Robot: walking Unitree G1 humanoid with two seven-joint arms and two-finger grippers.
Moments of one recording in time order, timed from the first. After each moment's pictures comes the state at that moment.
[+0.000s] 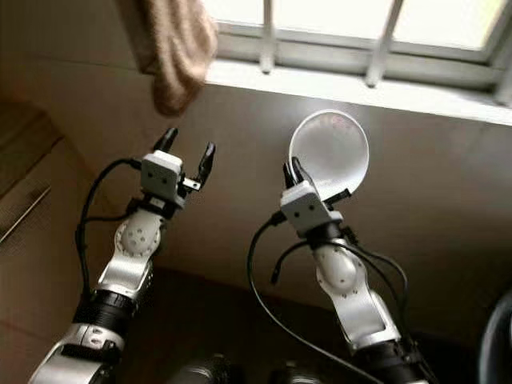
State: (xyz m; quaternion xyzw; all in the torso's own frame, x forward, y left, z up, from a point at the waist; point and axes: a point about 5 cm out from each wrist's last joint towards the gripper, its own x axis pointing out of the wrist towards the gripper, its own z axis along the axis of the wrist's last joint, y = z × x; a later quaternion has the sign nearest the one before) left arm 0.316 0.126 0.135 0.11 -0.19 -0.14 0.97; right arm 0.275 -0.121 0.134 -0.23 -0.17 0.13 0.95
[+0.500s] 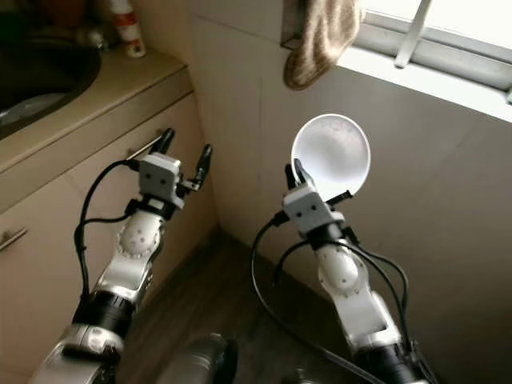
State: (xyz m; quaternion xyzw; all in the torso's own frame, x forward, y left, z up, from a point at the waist) left arm 0.316 0.122 0.134 0.12 -0.19 -0.14 0.96; right arm 0.276 -0.127 0.136 -0.23 -0.18 0.12 0.95
